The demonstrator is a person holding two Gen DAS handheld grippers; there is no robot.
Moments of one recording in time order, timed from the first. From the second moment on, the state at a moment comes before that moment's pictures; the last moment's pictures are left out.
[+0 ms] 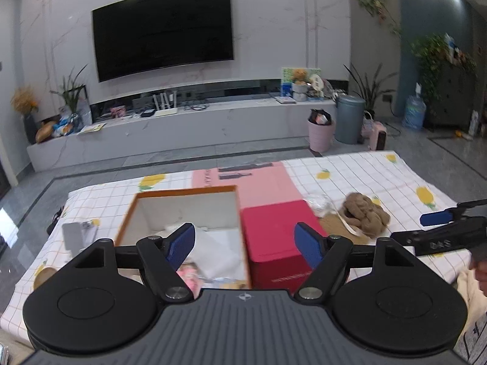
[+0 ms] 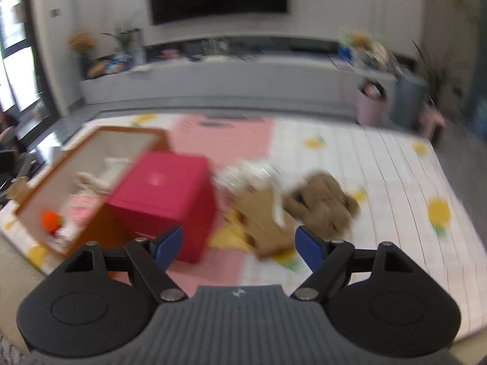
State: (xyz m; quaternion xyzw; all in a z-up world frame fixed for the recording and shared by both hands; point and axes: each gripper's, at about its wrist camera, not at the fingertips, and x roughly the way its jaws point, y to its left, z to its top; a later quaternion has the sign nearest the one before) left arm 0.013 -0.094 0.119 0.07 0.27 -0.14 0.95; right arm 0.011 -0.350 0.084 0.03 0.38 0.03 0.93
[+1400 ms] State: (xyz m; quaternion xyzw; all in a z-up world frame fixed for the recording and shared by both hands) left arm 0.070 -0.351 -0.092 0.05 0.27 -0.06 0.96; right arm 0.125 -0.476 -0.055 0.16 0.38 -0.03 0.91
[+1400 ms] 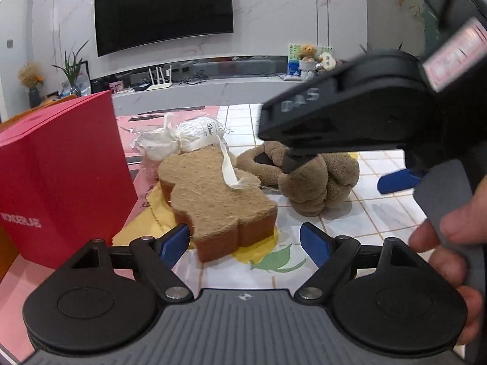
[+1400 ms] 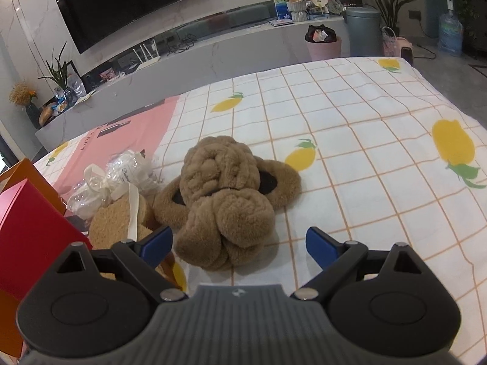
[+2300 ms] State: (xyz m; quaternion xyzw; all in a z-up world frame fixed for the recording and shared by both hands) left arm 0.027 -0.301 -0.092 0.09 0.29 -0.14 0.94; right arm 0.132 -0.472 -0.045 0.11 0.39 0.01 0.91
